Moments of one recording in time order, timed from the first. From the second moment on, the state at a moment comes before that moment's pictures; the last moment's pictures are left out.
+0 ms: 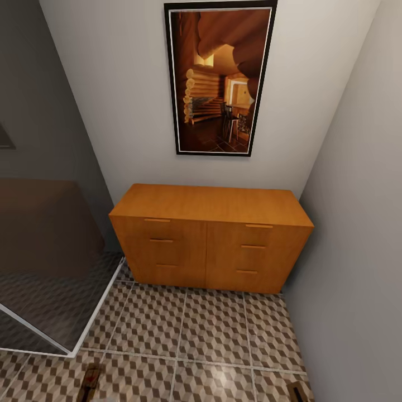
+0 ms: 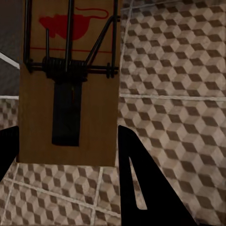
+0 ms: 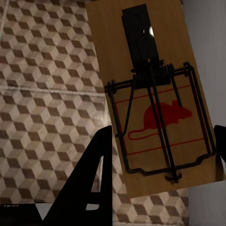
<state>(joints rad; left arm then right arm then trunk) -0.37 0.02 -0.72 0.07 0.55 -0.63 0.42 -0.08 -0.15 0.26 -0.50 -0.28 -0.37 -0.05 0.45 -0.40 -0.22</state>
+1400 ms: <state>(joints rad) -0.37 -0.01 -0.72 0.06 0.56 -0.64 0.46 -0.08 -0.14 0.27 -0.48 -0.28 -0.41 -0.05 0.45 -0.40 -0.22</state>
